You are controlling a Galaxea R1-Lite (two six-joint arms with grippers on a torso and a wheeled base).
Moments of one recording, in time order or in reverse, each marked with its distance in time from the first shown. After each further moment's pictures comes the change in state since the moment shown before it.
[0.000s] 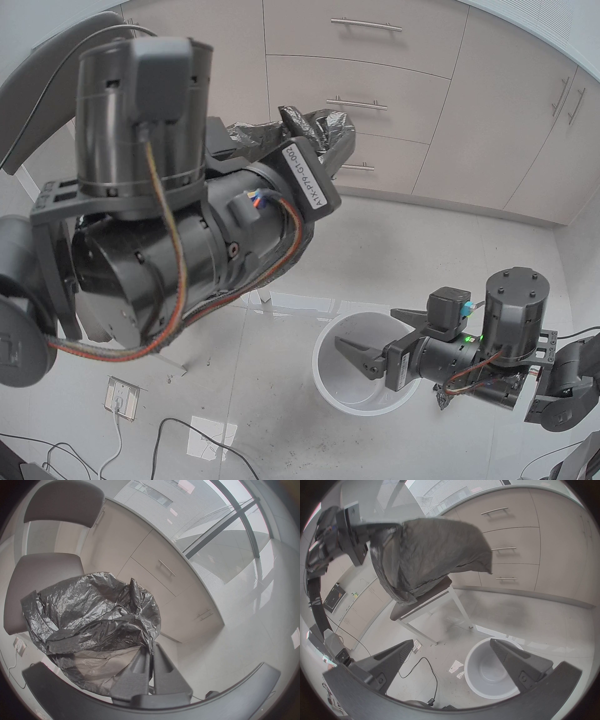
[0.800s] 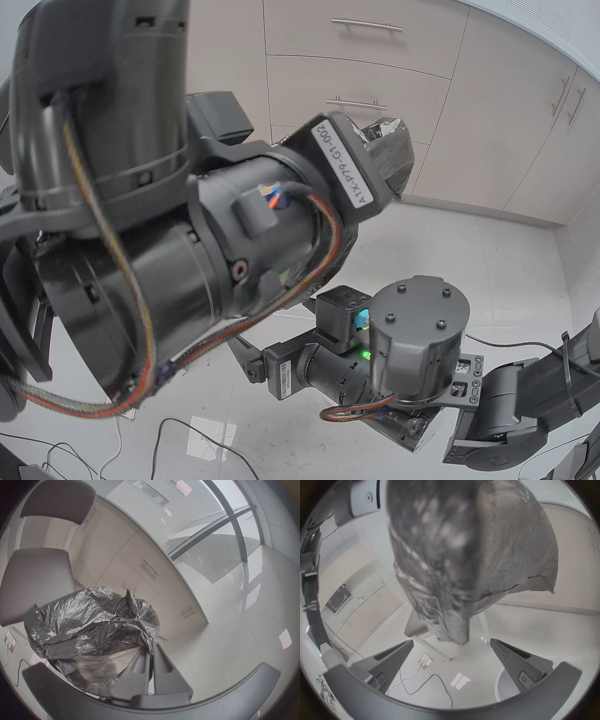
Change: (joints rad) left arm -0.125 -0.035 -0.001 -0.042 0.001 -0.006; right arm 0.260 0.211 -0.317 -0.018 -0.231 -0.003
